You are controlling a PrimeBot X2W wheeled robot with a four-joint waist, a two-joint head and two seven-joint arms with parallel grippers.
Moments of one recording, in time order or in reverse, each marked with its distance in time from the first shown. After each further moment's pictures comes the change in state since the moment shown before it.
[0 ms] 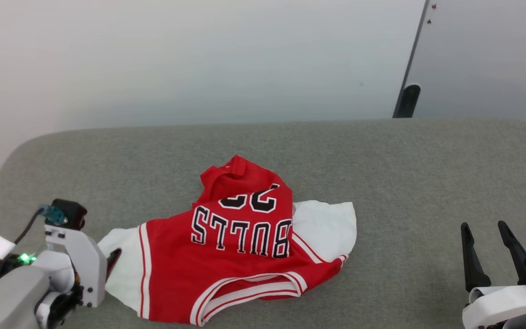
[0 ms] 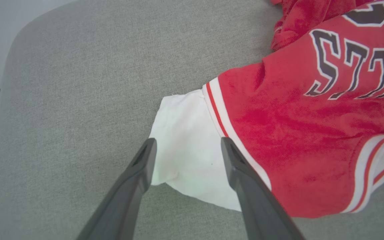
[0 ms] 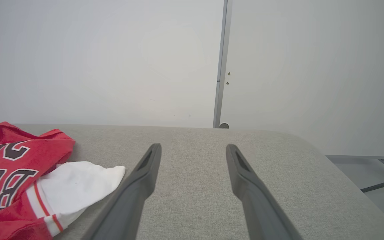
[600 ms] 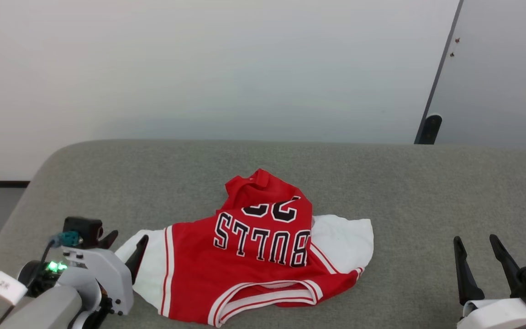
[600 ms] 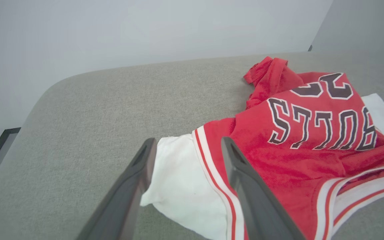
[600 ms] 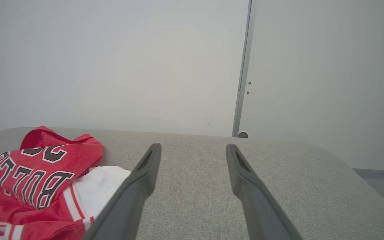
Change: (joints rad) left arm 0.079 -0.101 0.045 0.017 0.031 0.022 -0.333; right arm 0.029 0.002 0.027 0.022 0.018 0.000 -0.022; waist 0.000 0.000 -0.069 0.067
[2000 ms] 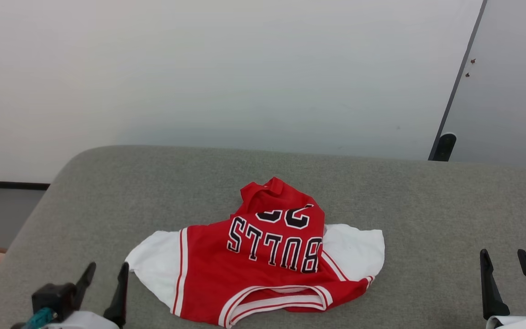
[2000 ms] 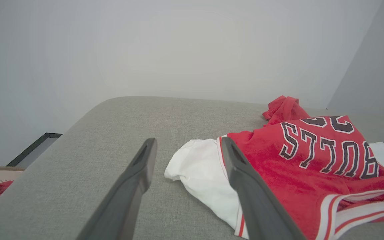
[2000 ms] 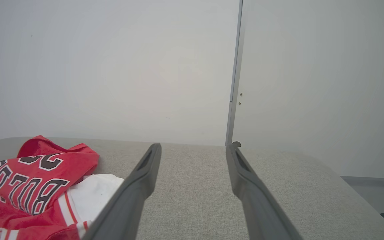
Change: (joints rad) left arm 0.497 -0.289 0.834 -0.162 0.597 -0.116 -0.129; right arm 0.074 -0.026 -0.056 -0.025 0.027 0.000 -0.054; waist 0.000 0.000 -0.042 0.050
